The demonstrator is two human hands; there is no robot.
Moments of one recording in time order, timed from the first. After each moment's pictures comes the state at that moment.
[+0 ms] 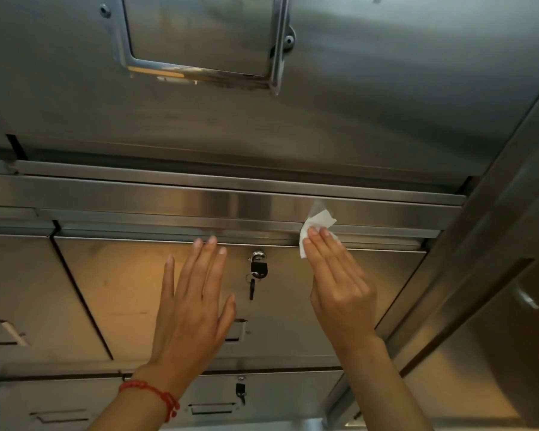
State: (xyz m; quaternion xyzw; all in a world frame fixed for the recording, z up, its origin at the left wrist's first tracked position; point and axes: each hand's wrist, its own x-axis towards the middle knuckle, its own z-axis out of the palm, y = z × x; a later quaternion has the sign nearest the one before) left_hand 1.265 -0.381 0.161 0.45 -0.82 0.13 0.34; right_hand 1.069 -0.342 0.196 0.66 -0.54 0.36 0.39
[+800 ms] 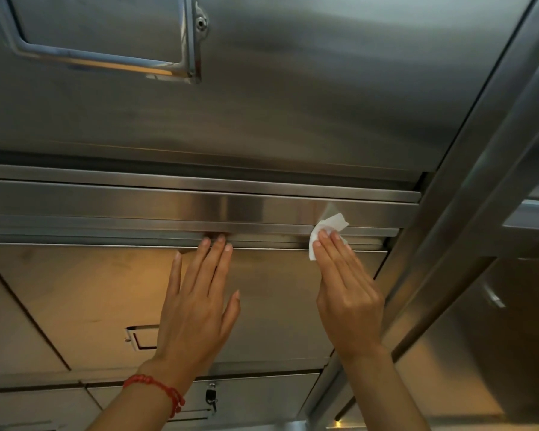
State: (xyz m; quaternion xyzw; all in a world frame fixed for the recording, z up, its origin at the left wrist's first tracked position) left_hand 1.196 -0.376 0.166 0.44 -0.83 0.13 0.33; right_hand 1.005 -0.327 0.189 0.62 -0.57 0.37 0.38
